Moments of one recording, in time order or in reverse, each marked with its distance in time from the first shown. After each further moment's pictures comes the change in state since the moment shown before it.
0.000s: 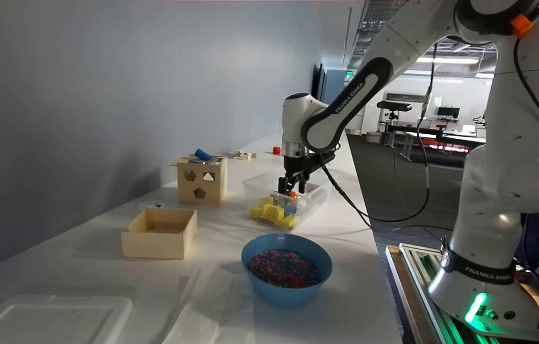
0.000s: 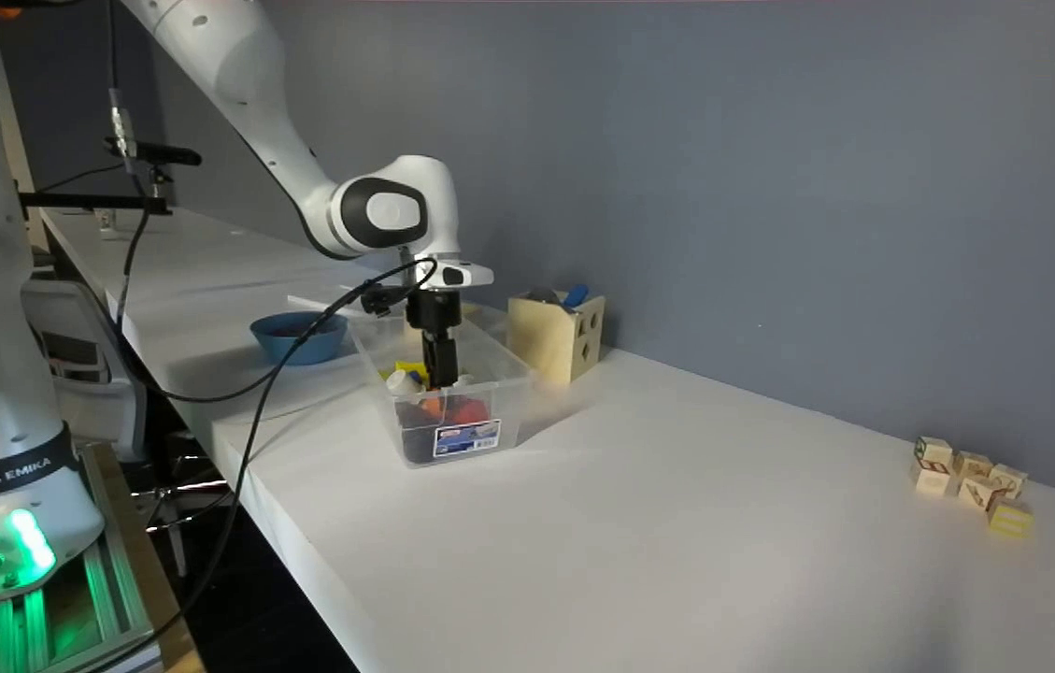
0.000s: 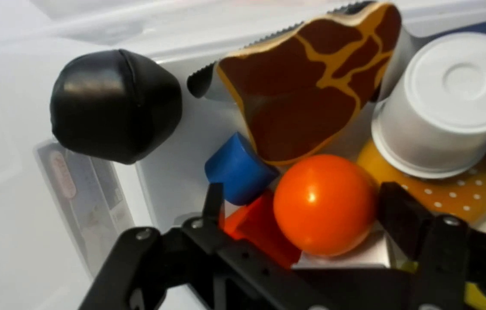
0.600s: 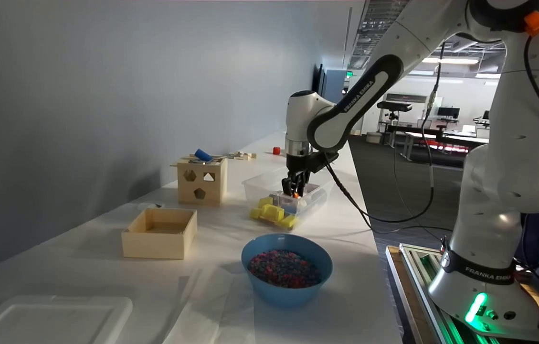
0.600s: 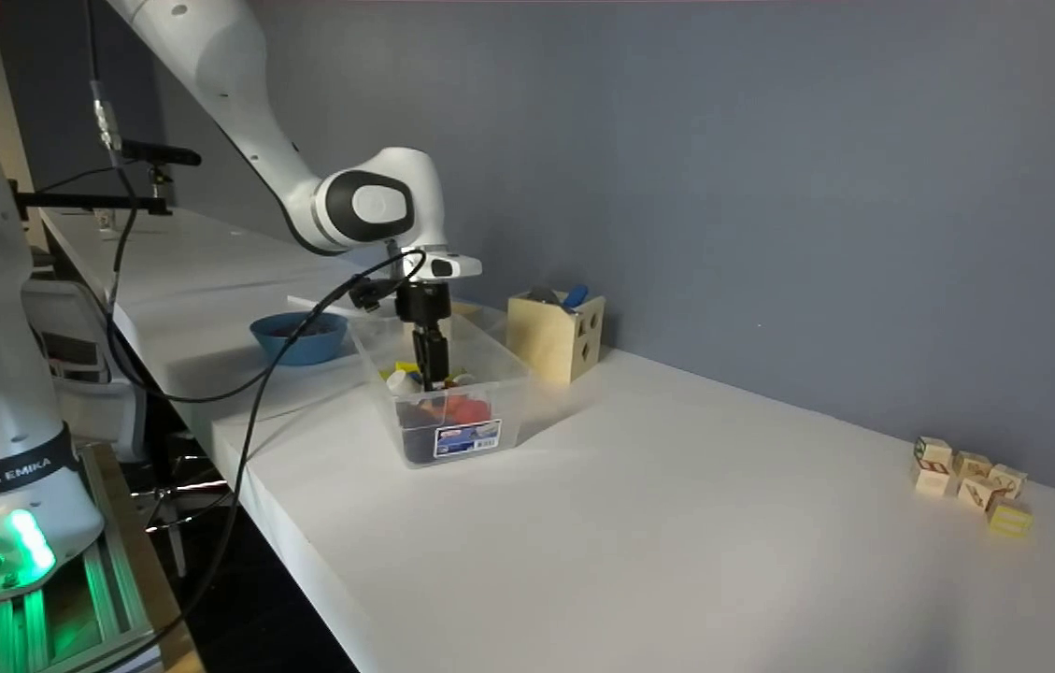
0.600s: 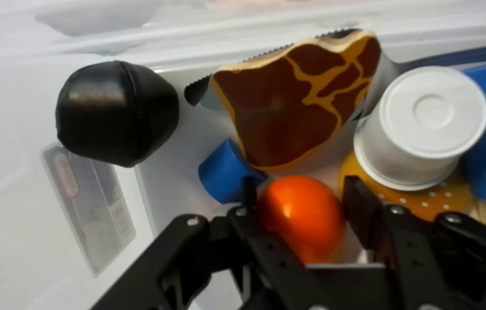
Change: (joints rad) arm 0.008 -0.060 0.007 -0.053 -0.032 0.023 0.001
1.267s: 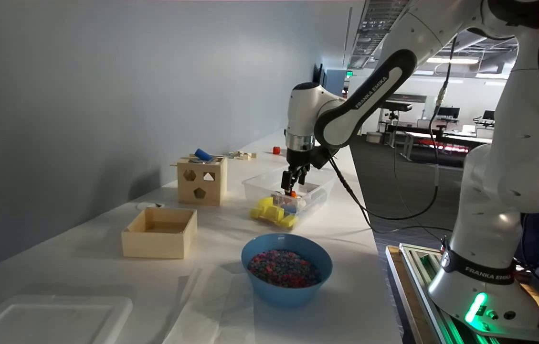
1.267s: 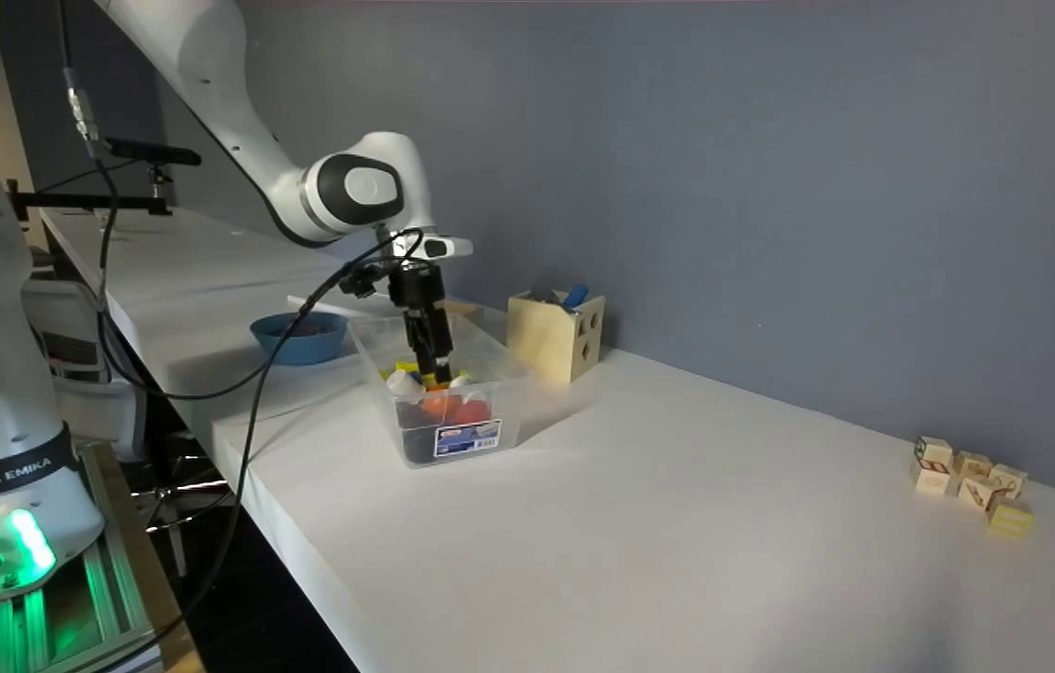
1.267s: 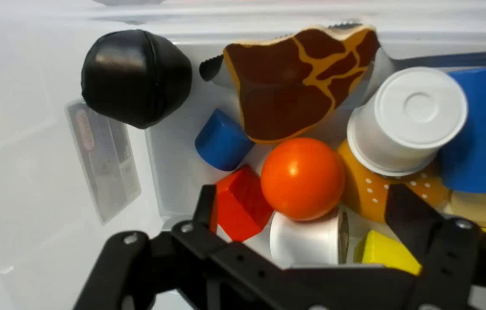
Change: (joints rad) arm 0.000 -0.063 0.029 -0.026 -0.103 0.001 0.005
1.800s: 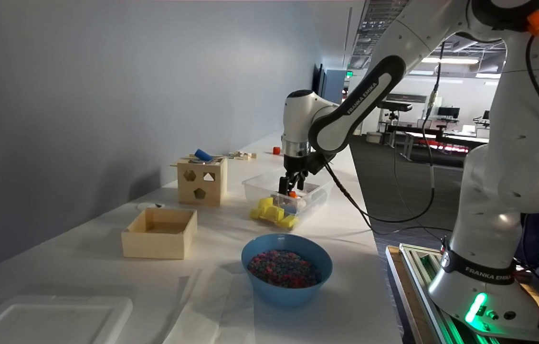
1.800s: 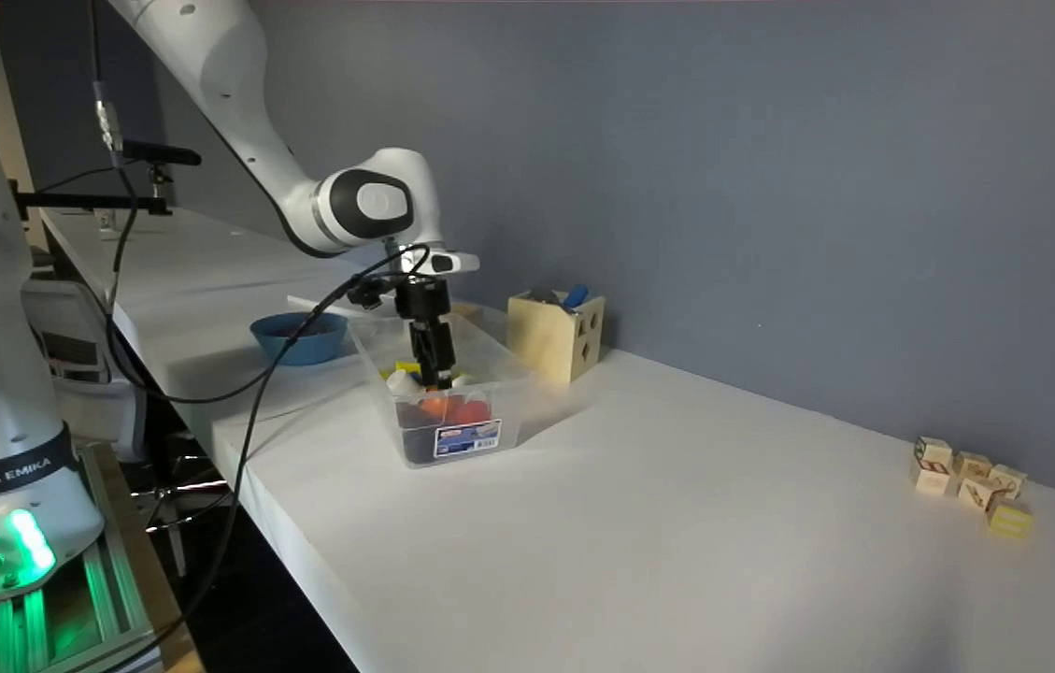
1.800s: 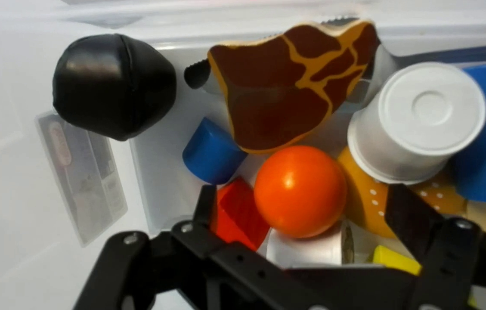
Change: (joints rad) arm -0.001 0.070 0.000 0.034 0.019 0.001 0.023
